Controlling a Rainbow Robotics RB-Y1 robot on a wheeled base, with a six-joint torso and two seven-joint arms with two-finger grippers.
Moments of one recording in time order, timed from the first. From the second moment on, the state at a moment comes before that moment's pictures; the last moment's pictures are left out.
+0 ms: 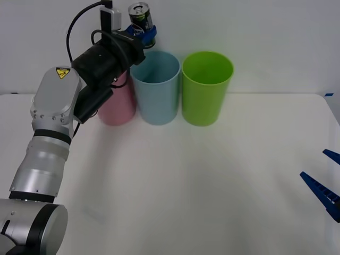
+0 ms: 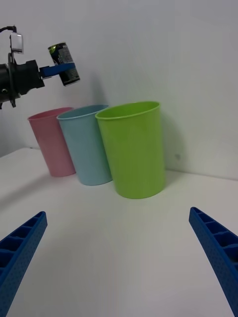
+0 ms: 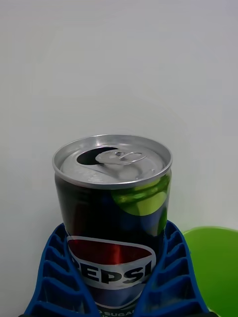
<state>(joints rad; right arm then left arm) 0.35 -0.40 -0.52 -1.66 0.96 -1.22 0.00 -0.72 0.18 0.10 -1.23 -1.61 -0.50 0.29</state>
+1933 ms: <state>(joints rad) 0.35 -0.40 -0.52 -1.66 0.96 -1.22 0.00 -0.53 0.18 0.07 -1.41 -1.43 -0.49 0.22</state>
